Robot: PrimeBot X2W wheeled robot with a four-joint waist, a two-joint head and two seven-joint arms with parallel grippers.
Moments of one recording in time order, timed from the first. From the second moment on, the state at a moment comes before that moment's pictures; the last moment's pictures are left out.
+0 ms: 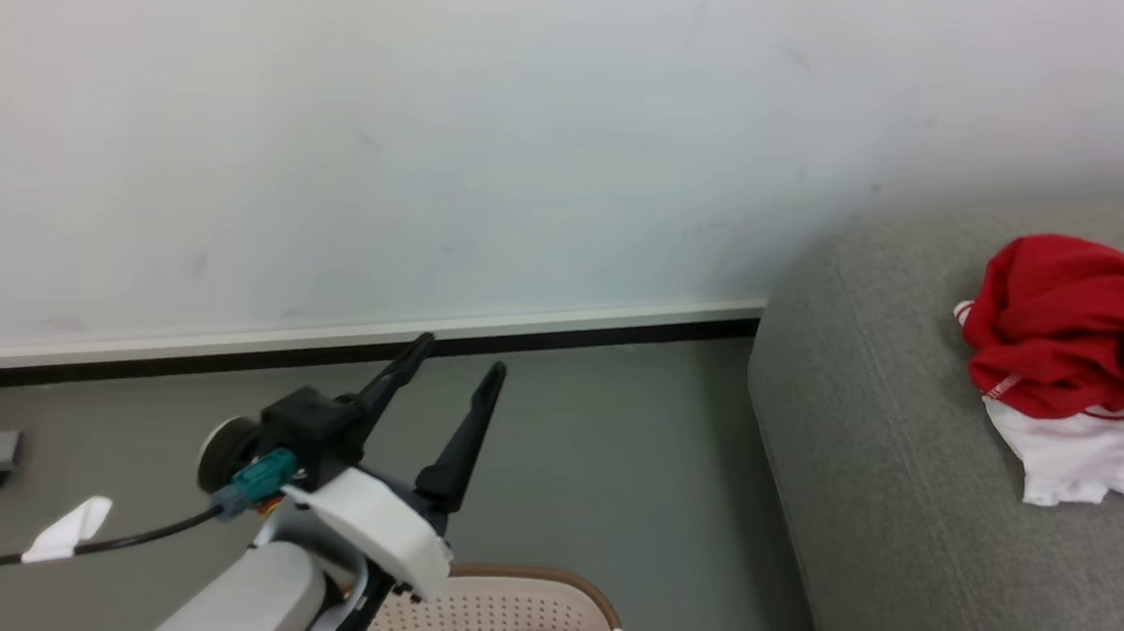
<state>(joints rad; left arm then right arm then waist) -0.50 0.32 -0.68 0.27 -0.55 0.10 -0.26 -0.85 -0.95 0.70 0.27 0.96 0.13 0.13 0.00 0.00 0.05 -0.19</state>
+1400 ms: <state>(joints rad) 0.03 0.16 -0.04 0.15 -0.21 0.12 -0.26 -0.01 -0.20 0.09 0.13 0.40 0.13 -0.26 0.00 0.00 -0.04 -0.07</state>
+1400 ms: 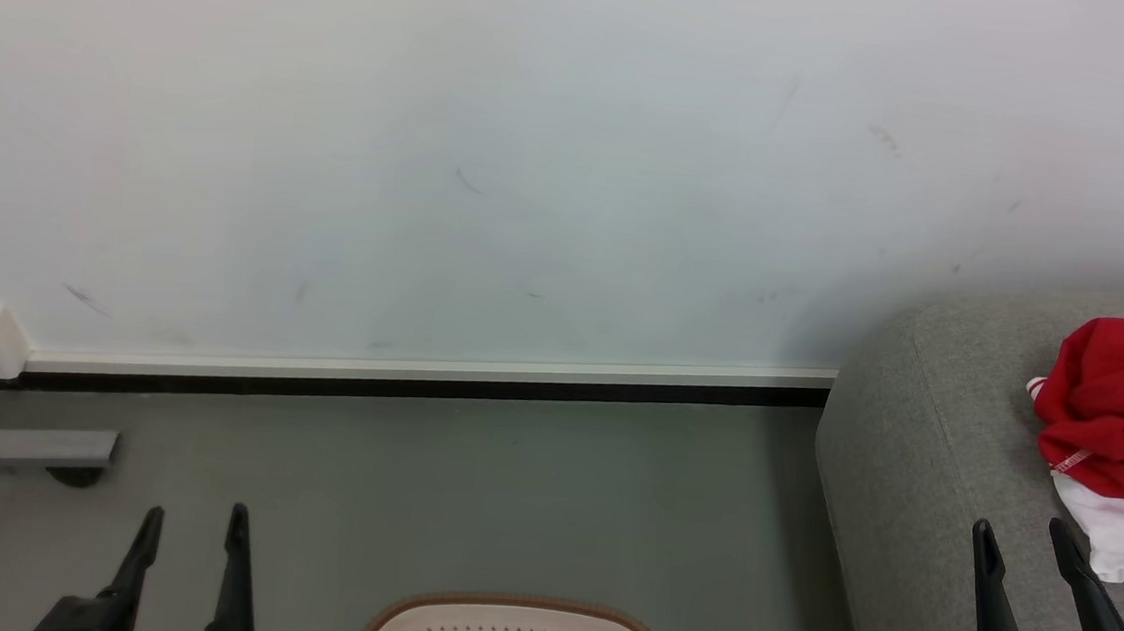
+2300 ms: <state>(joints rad) -0.13 0.07 -0.04 0.26 -0.10 -0.02 -0.26 -0.11 -0.21 0.06 0.07 0.38 0.13 -0.26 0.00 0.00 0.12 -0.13</state>
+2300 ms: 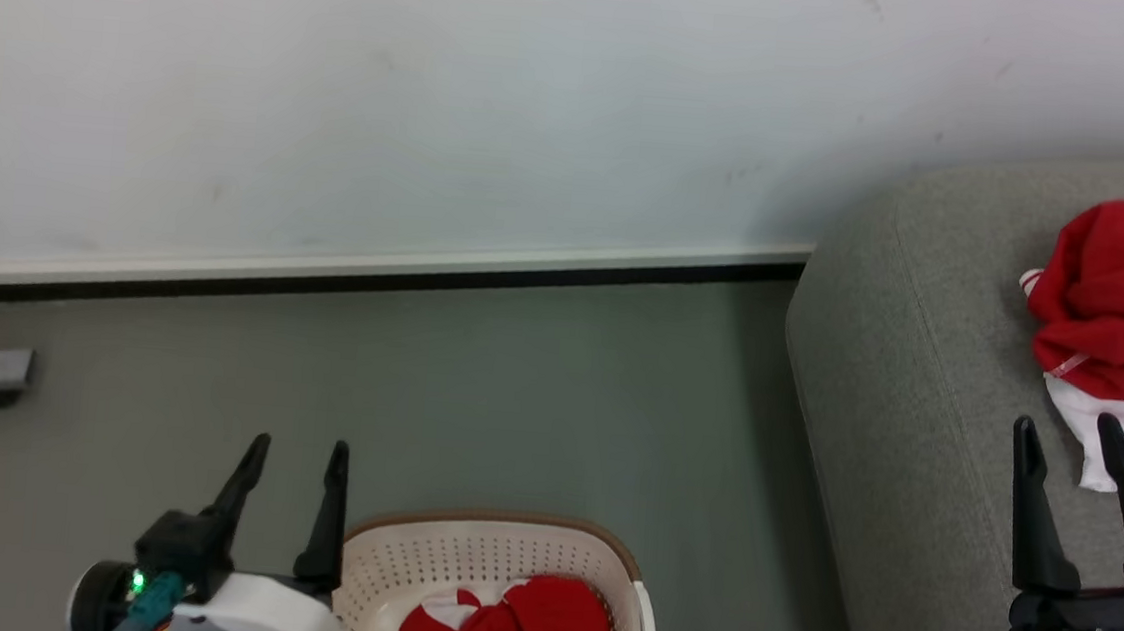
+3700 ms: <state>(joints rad) -0.90 0.12 -0.32 1.25 -0.14 -0.13 -0.11 -0.53 -0.08 -0.02 -0.26 0.39 0.13 -0.26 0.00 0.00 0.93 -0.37</state>
